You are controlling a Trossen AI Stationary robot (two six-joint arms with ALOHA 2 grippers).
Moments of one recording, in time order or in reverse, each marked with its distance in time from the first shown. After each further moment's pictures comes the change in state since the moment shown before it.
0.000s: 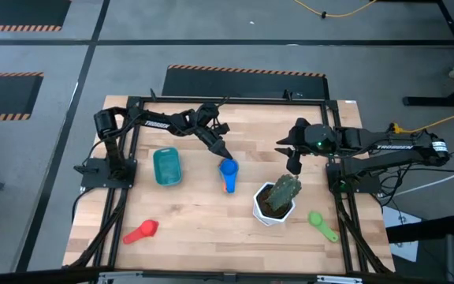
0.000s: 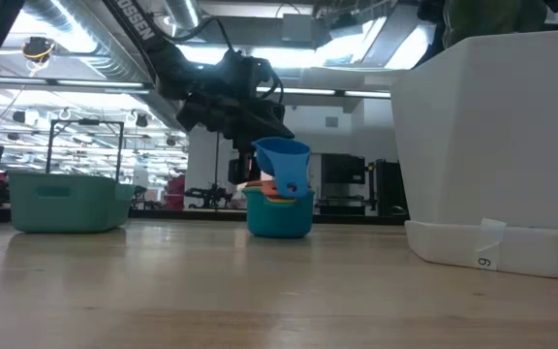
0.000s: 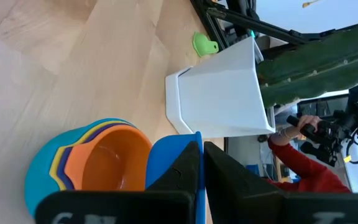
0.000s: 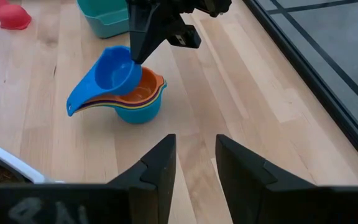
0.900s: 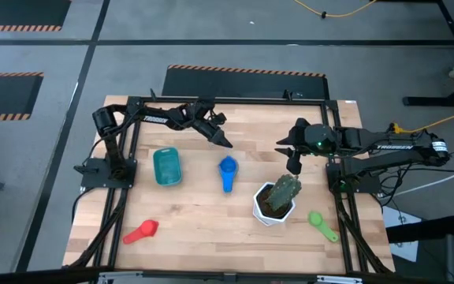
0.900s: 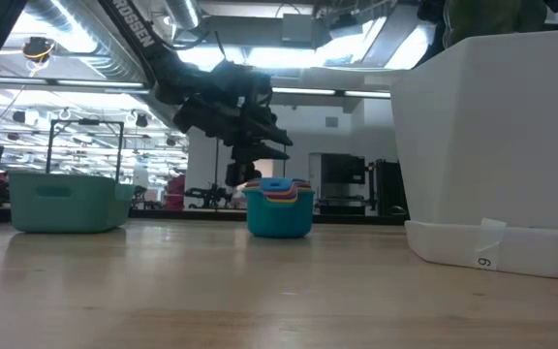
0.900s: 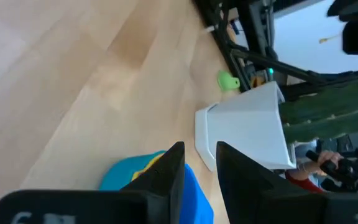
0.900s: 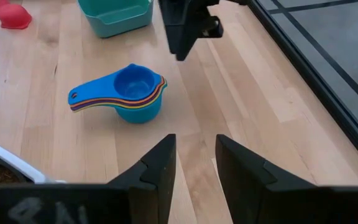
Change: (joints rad) left arm 0.091 0.000 0.000 0.007 -0.070 0.009; right arm 0.000 0.000 0.000 -0.001 -0.002 0.000
